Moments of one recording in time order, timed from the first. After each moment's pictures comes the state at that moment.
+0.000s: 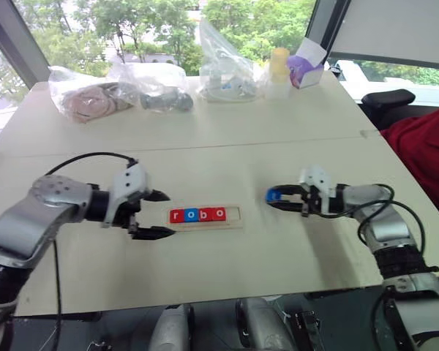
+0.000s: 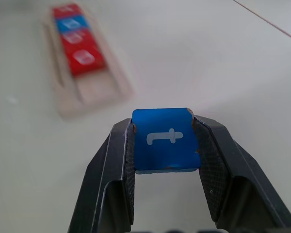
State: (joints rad) left arm -0.33 1.03 -0.05 -0.28 -0.47 0.64 -1.20; right arm -0.48 -0.61 0.11 0.18 0.23 0.19 1.20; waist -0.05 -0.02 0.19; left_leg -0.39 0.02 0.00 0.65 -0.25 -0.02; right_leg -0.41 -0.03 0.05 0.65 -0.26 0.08
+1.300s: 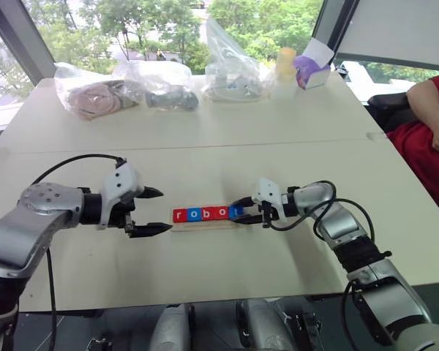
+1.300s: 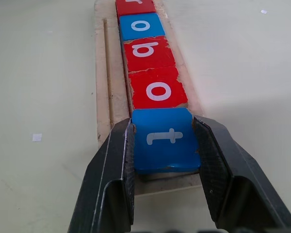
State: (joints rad) left arm -0.27 0.97 0.02 -0.36 -0.49 0.65 -1.09; right arm -0.58 -0.48 0.30 0.32 0.10 0.08 1.21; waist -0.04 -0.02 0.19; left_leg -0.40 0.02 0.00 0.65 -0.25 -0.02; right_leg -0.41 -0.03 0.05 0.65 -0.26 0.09
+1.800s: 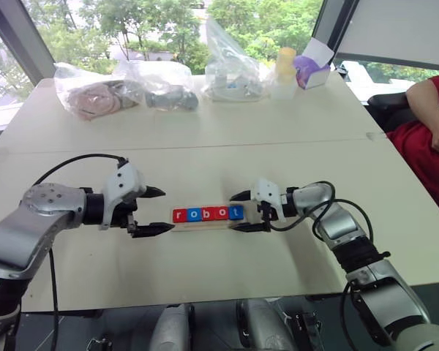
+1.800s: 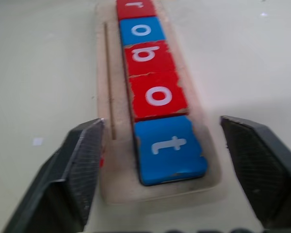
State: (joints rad) left arm -0.27 0.96 0.02 -0.36 -0.49 0.65 -1.07; right arm -0.56 -0.47 0.27 0.27 0.11 0.10 1.18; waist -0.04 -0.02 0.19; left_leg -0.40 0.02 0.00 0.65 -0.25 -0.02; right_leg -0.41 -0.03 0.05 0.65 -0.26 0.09
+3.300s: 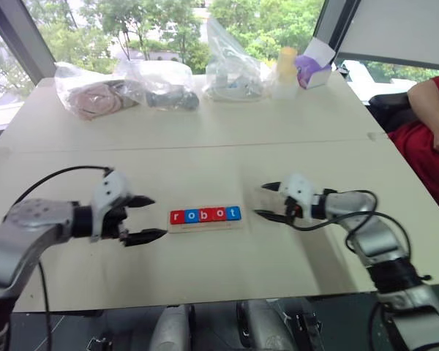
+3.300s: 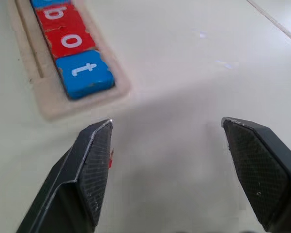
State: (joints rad) left arm 0.01 0.98 0.23 -0.44 -0.57 0.74 -1.02; right arm -0.29 -0.69 0.05 -0.11 0.22 0.33 1.00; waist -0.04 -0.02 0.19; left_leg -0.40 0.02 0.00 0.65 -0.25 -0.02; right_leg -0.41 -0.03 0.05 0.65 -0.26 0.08
